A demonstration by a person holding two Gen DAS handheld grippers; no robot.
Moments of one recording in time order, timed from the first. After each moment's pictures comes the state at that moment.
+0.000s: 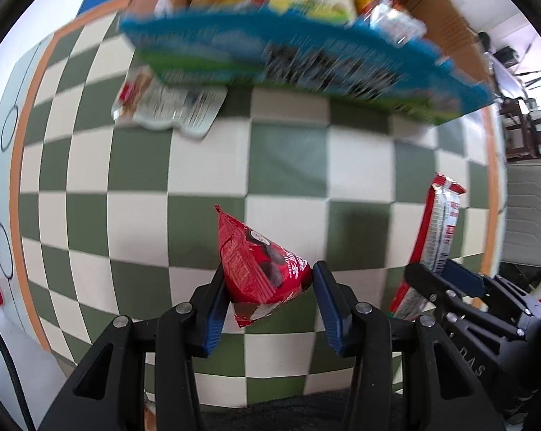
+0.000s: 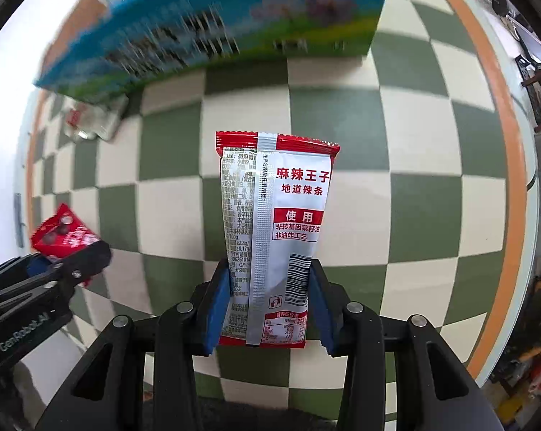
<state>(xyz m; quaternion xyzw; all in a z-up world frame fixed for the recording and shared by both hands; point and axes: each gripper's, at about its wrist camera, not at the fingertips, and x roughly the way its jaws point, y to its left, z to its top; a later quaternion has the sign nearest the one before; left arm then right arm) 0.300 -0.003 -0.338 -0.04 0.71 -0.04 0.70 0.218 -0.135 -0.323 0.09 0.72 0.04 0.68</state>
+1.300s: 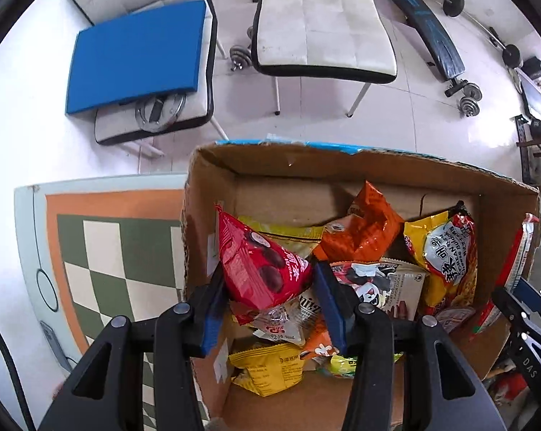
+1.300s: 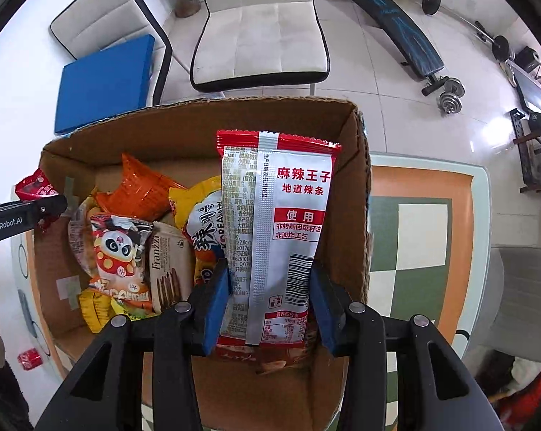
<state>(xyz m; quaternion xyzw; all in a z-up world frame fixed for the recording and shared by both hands) 0.611 0.049 -0.309 0.01 0.73 0.00 0.69 0.554 -0.193 -0.289 0.04 0.70 0.02 0.71</state>
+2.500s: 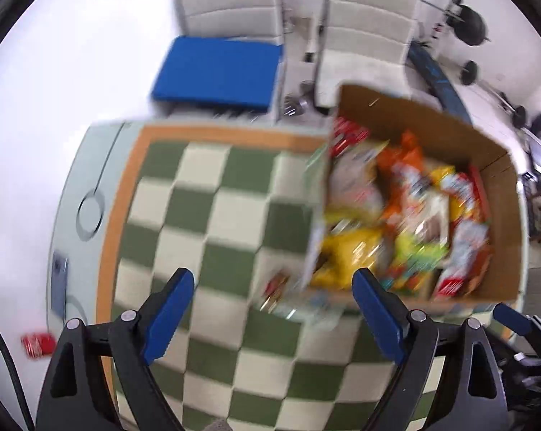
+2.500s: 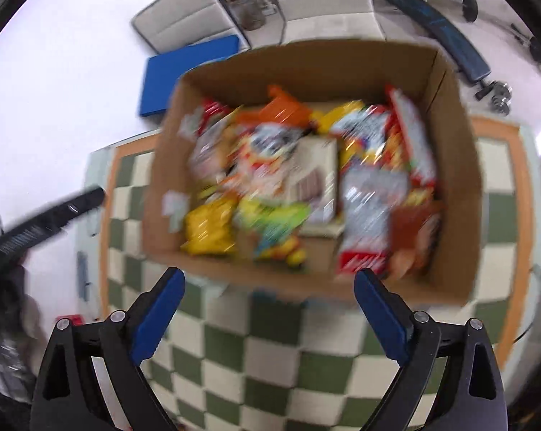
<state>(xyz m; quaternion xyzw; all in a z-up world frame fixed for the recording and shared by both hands) 0.401 0.132 -0.231 -0.03 0.61 0.09 0.79 0.403 -0.107 -0.240 0.13 0.65 0.14 0.74</state>
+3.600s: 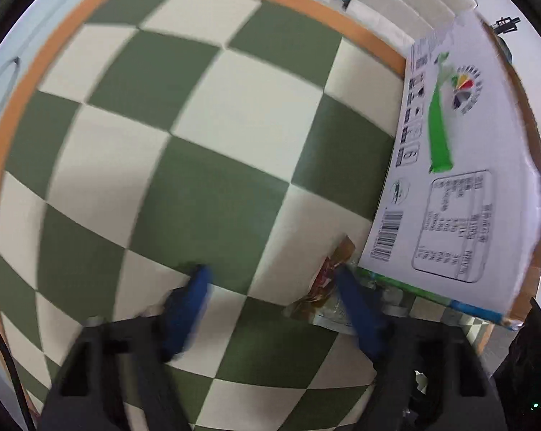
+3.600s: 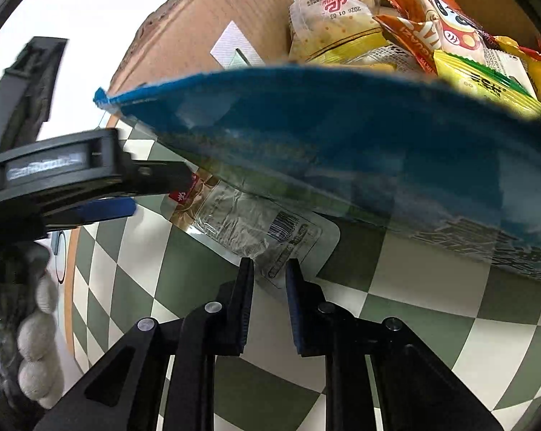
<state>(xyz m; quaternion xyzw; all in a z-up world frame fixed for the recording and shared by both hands) 0.397 0.195 -0.397 -0.21 0.67 0.03 0.71 0.348 0.035 -0.398 0.06 0.63 0.22 0.74</state>
